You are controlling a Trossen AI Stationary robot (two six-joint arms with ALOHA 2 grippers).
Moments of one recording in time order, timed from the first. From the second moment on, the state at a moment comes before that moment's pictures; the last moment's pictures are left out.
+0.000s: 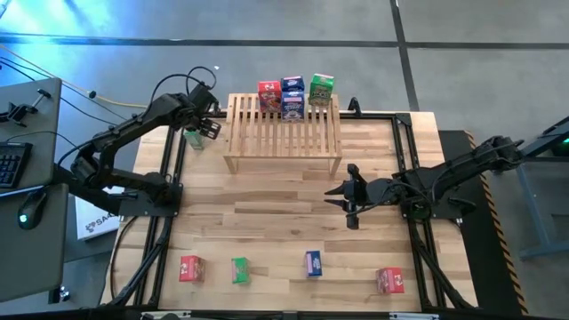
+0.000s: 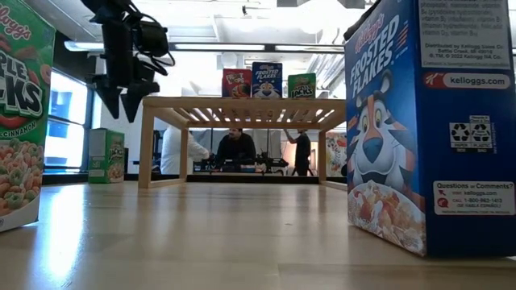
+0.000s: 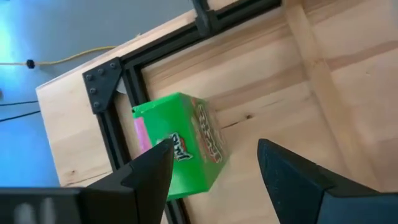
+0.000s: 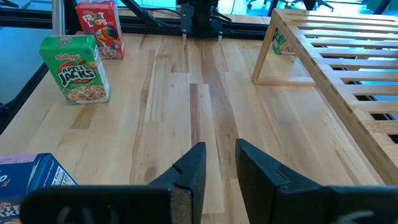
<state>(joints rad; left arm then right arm) 0.86 1.27 1.04 -1.03 -0.36 -0.26 0.32 1.07 0.72 -0.13 0.37 0.09</state>
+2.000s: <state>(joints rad) 0.89 1.43 1.03 -1.05 -0.46 -0.34 0.32 1.07 0.72 -0.13 0.36 0.10</state>
